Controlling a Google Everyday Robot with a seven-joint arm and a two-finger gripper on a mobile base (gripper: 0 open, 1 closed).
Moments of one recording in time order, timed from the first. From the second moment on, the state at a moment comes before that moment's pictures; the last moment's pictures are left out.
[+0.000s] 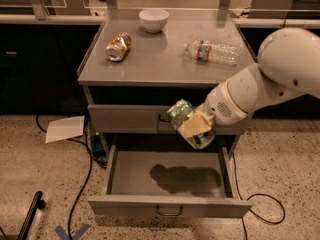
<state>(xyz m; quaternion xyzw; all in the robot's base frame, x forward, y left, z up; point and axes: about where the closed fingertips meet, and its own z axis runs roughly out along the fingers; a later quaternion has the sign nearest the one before) 0.494 -0.086 0.820 -0.42 0.85 0.21 0.23</state>
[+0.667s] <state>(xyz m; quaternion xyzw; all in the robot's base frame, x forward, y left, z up) 0.504 -0.069 0.880 -0.43 0.84 0.19 0.27</state>
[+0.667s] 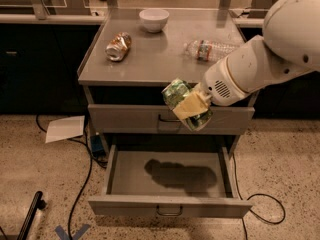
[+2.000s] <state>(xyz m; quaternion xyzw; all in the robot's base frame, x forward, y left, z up) 0.610 0.011 0.920 -0.51 0.80 0.16 0.27</state>
